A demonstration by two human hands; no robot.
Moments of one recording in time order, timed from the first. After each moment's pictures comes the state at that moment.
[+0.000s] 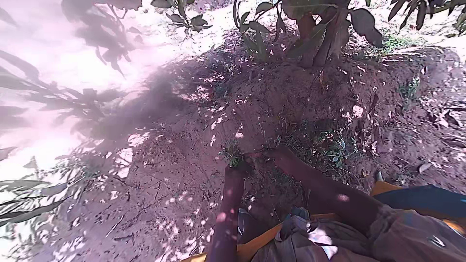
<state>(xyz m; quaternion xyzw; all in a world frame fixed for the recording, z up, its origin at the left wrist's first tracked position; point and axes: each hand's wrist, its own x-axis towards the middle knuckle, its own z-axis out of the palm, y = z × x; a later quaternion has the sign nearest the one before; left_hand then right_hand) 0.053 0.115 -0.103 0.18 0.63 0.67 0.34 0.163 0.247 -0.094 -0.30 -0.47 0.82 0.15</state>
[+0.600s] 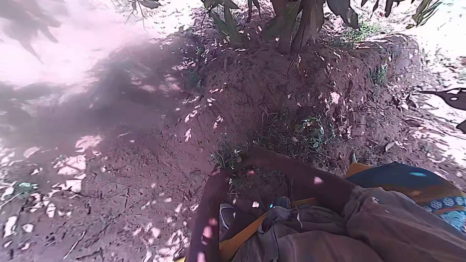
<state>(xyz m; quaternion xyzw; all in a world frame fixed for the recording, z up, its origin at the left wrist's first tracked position) 0.067 0.107 -0.105 0.15 0.62 0.64 0.44 0.165 0.245 -0.092 -0.23 -0.63 0.74 -0.08</state>
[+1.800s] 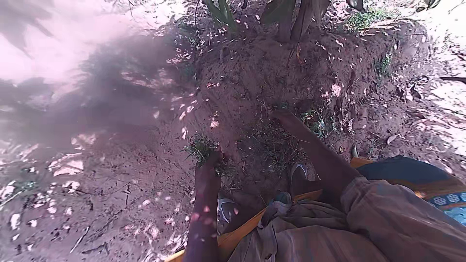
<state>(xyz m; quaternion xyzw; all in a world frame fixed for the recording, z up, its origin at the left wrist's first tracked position) 0.055 0.124 -0.106 0.03 0.61 0.71 0.33 0.208 0.360 -0.140 -0.37 -0.68 0.61 0.17</state>
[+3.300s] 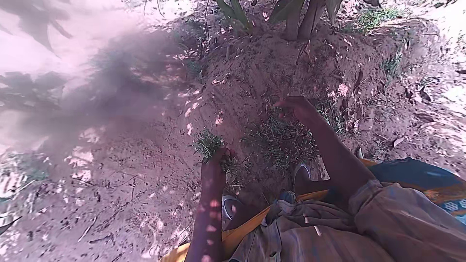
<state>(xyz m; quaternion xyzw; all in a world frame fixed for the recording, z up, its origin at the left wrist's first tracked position) 0.054 0.124 -0.108 0.03 0.61 0.71 0.34 0.216 0.365 -0.090 -0.40 -0.63 0.64 0.20</state>
